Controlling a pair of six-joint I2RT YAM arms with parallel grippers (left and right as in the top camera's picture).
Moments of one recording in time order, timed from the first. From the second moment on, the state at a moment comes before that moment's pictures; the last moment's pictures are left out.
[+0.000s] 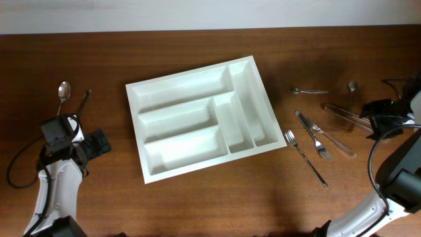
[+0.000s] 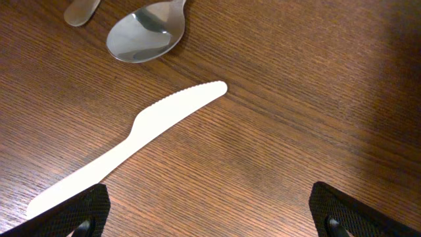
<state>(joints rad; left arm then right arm) 0.41 1.41 0.77 -0.41 -0.03 -0.02 -0.60 2.04 1.60 -1.09 -0.16 0.81</state>
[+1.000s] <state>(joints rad) 0.41 1.41 0.77 -0.41 -0.03 -0.02 -0.60 2.11 1.54 -0.96 -0.09 1.03</state>
